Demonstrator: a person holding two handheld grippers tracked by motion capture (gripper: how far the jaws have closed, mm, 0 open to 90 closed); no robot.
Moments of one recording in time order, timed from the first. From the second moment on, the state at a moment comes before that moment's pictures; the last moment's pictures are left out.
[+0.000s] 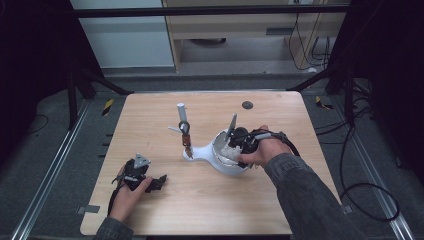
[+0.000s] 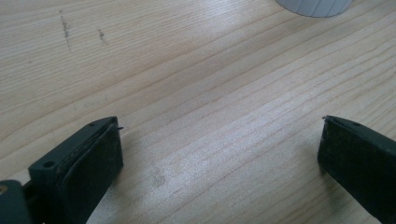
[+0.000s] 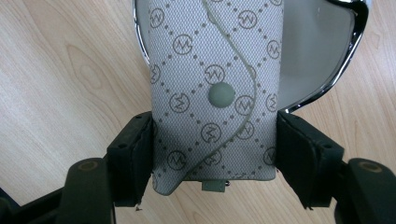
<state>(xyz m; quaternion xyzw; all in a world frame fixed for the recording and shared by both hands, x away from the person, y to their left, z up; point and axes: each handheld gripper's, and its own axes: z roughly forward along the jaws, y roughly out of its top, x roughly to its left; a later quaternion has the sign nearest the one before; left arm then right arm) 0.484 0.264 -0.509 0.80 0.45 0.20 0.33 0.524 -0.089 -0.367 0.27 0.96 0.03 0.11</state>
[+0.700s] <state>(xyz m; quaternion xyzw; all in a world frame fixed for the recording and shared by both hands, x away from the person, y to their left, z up) 0.484 0.264 -0.509 0.81 0.45 0.20 0.33 0.541 -0.079 -0.368 0.27 0.96 0.02 0.11</state>
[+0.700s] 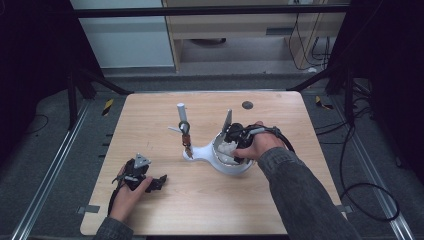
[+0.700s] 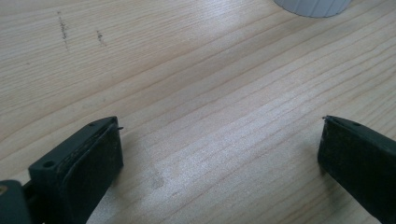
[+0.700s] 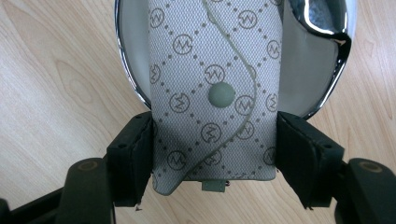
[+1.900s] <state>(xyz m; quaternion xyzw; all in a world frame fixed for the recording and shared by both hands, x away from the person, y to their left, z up) 0.484 0.263 -0.509 0.81 0.45 0.20 0.33 0.550 -0.069 -0.382 0.27 0.96 0.02 0.11</state>
